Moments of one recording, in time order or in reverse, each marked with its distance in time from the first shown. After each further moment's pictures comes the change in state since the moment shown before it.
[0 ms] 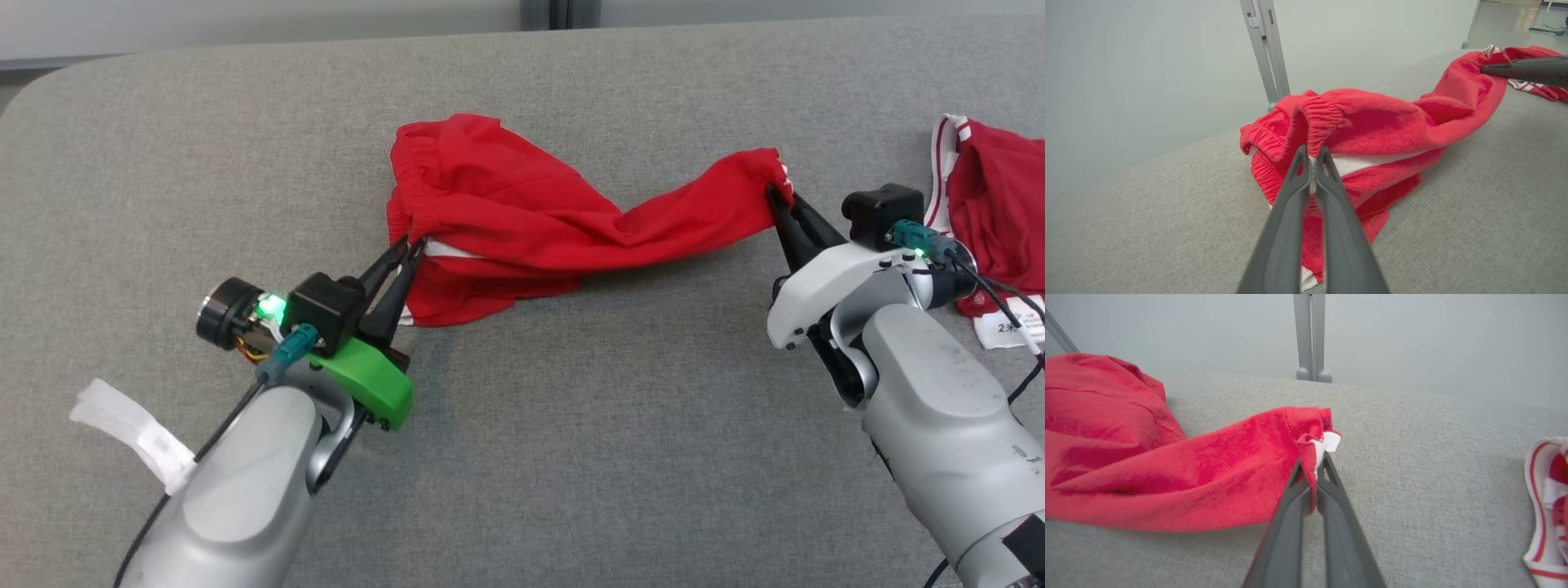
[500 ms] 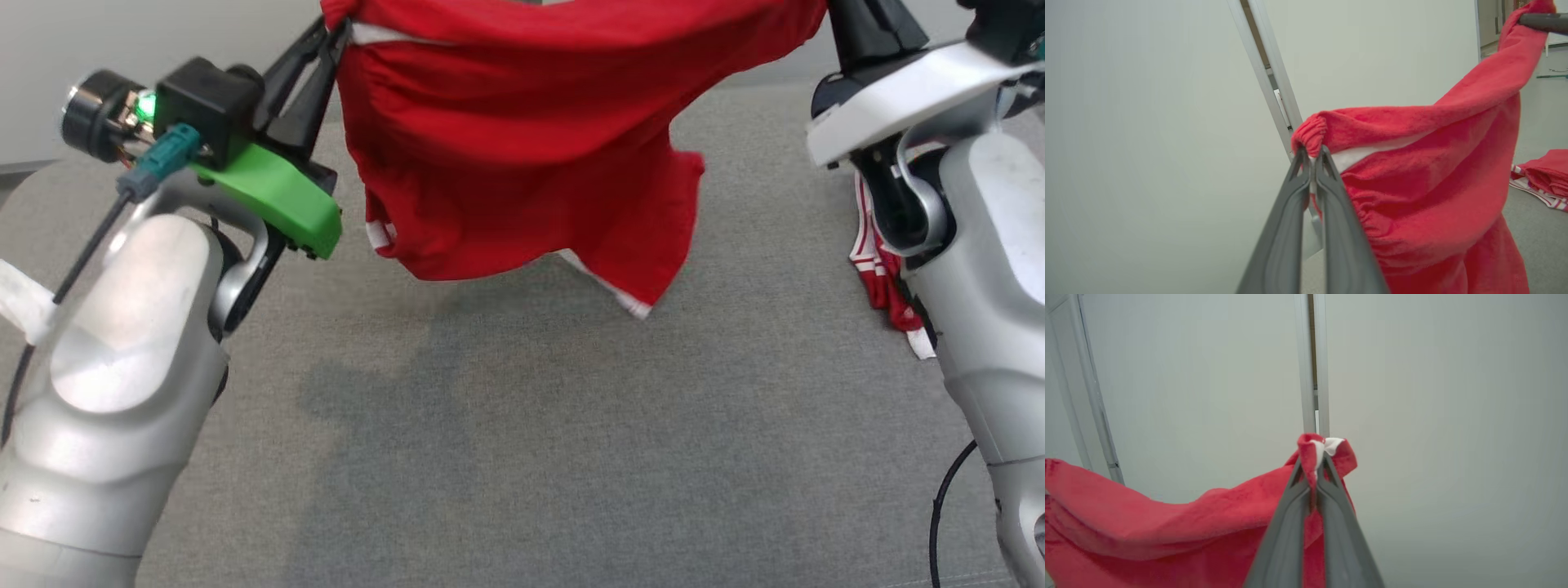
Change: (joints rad) left arm -0.289 0.118 0.026 -0.128 -0.094 -0.007 0.142; right arm -0.149 -0.050 -0.096 -0.424 0.111 0.000 0.104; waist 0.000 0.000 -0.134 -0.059
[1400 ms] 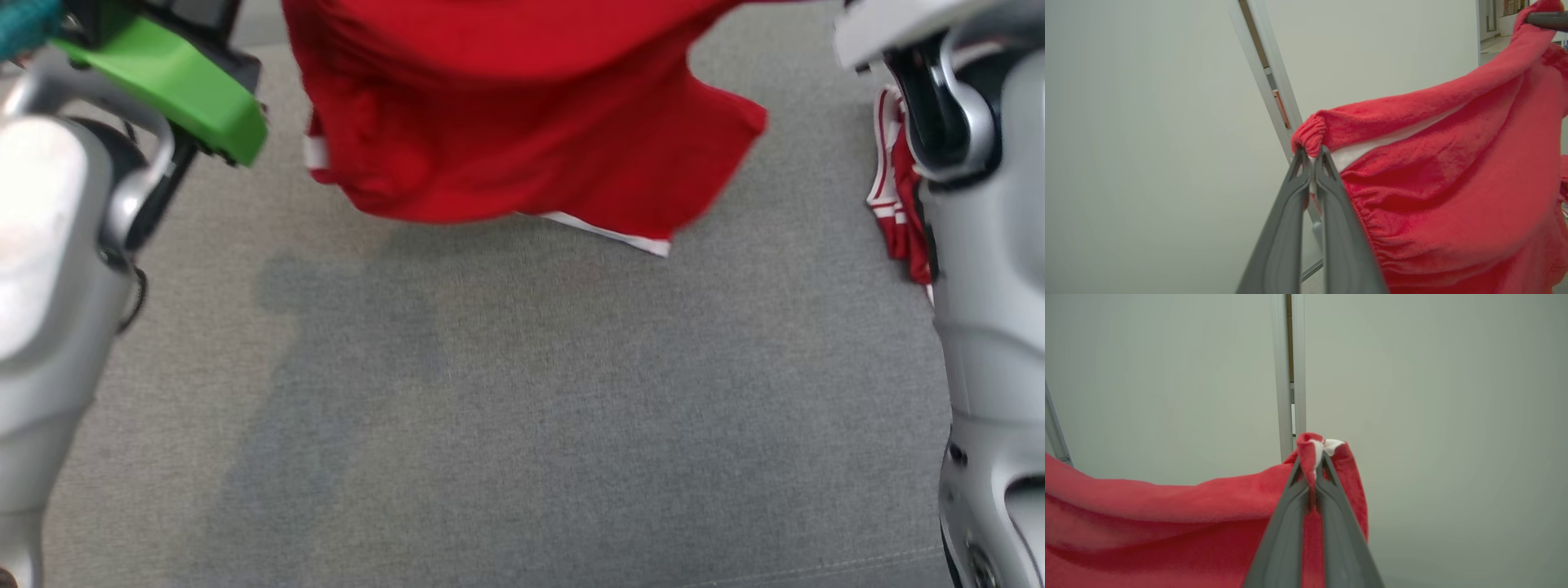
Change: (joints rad) left arm -0.144 0.114 0.010 -0.144 -0.096 0.000 0.128; right arm -0.068 0.141 -0.229 -0.237 -0.261 0.000 0.286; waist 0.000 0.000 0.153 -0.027
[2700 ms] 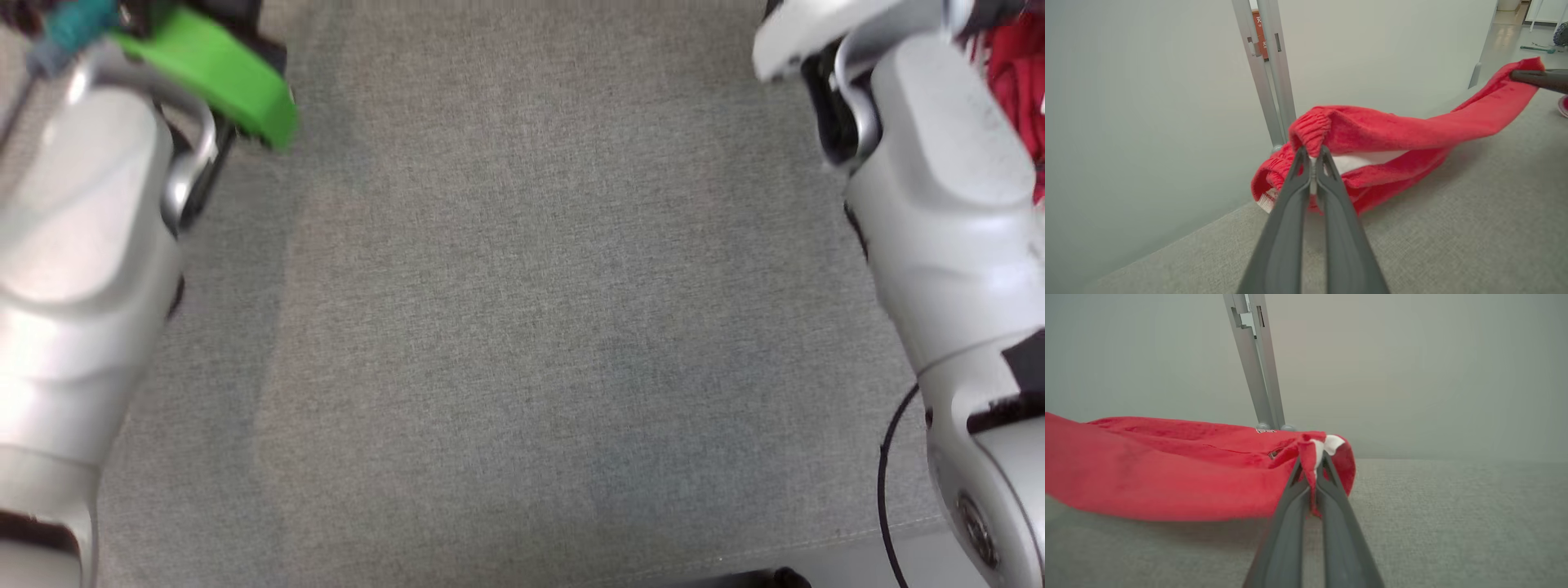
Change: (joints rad) left arm -0.131 -0.094 -0.120 0.374 -0.007 -0.001 -0.268; right arm -0.227 0.041 0.116 0.688 0.010 0.001 -0.399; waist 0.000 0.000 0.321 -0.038
